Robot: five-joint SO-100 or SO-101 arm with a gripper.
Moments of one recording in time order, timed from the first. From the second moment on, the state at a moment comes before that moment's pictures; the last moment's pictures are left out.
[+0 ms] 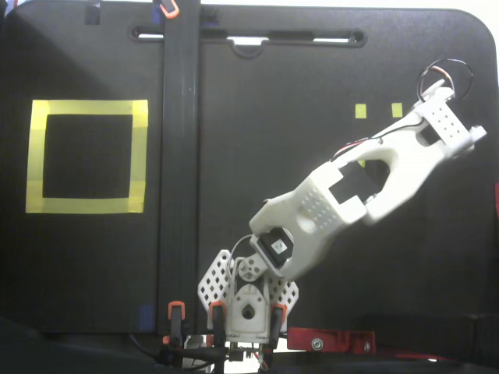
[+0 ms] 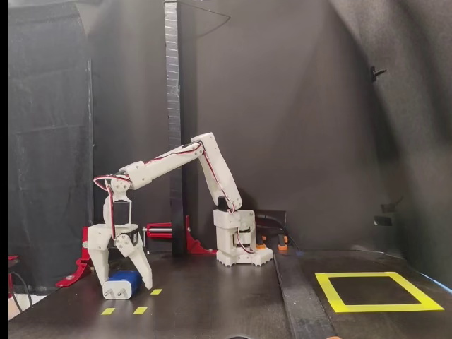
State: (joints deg) arm 52.8 67.7 89.0 61.1 -146.8
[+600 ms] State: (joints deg) arm 52.8 67.3 88.9 61.1 -146.8
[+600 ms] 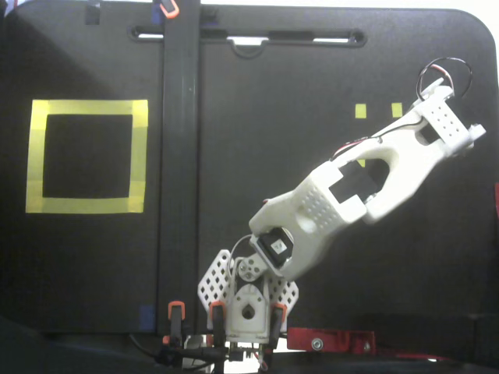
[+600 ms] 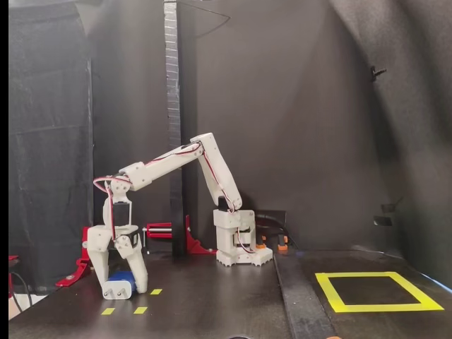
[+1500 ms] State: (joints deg) arm 53.0 67.1 82.7 70.0 -147.1
